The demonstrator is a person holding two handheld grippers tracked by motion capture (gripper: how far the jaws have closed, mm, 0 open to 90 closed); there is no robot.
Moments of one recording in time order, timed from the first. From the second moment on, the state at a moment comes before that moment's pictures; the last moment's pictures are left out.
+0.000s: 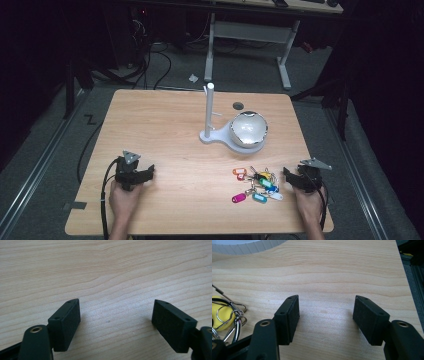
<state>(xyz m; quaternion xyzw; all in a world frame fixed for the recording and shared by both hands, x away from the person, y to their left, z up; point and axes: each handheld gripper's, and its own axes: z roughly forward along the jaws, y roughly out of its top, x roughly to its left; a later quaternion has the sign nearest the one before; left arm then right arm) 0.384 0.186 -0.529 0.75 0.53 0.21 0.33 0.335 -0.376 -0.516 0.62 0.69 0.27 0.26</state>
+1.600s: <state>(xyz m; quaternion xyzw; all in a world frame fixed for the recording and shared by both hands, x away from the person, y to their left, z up) 0.383 0.186 -0.529 0.75 0.53 0.21 0.33 0.299 -0.336 -0.479 0.55 0.73 0.35 0.24</state>
